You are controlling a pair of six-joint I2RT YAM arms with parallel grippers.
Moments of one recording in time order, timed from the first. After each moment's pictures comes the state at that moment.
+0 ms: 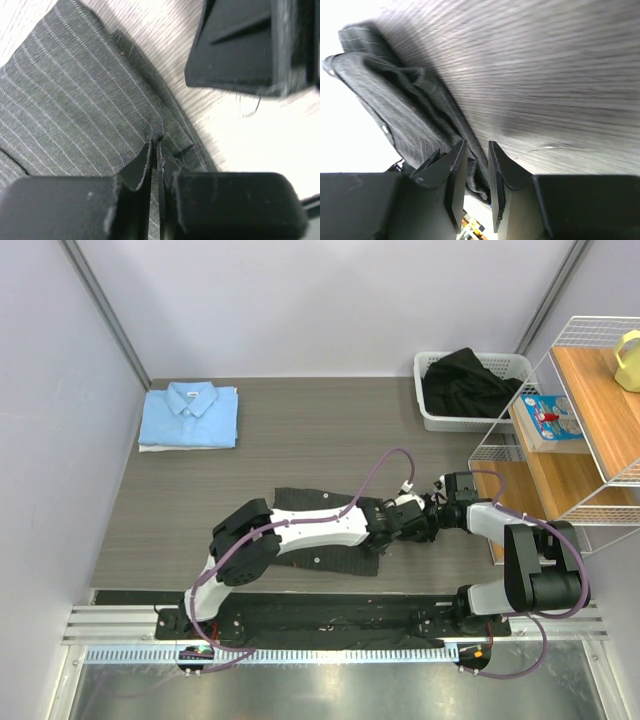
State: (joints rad) left arm -1.24 2.12 1.66 -0.72 -0.40 -0.37; right arm 0.05 1.39 0.50 -0.26 -0.62 0.76
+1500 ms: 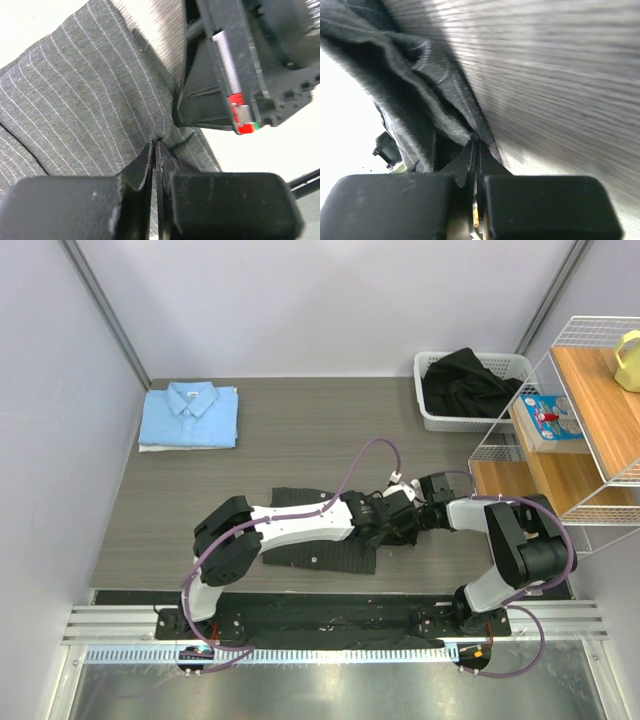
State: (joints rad) left arm -1.20 2.00 1.56 -0.68 -0.35 -0.40; right arm 0.22 1.56 0.51 -0.12 -0.75 0.80
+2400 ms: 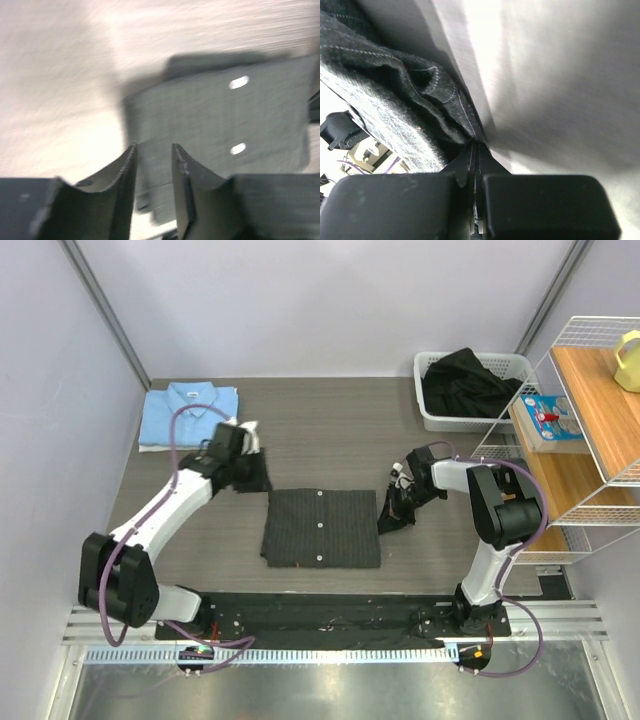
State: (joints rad) left arm -0.42 1.39 1.06 -0.57 0.11 -0.37; right arm 0.22 1.82 0.90 -0.56 -0.70 0.41
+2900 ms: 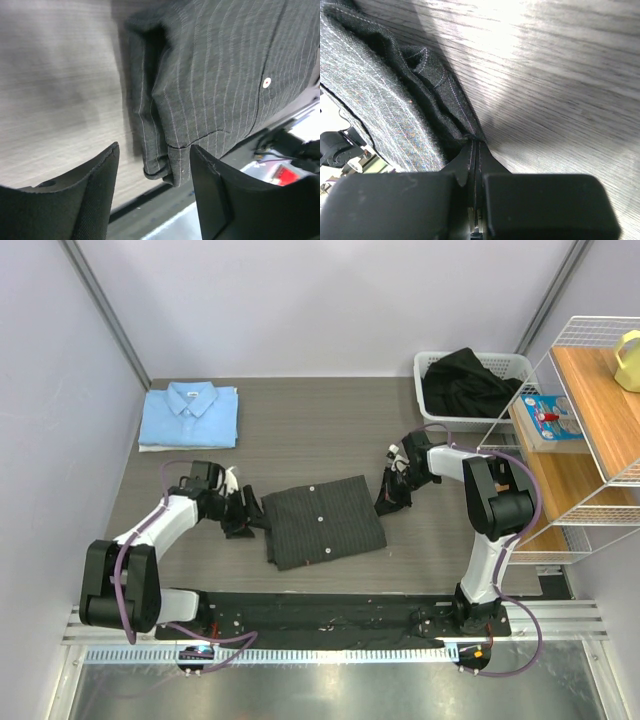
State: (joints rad) left arm -0.12 1.32 0.69 -0.53 0.54 -0.42; right arm 0.22 1.92 1.09 -0.59 -0.62 0.37
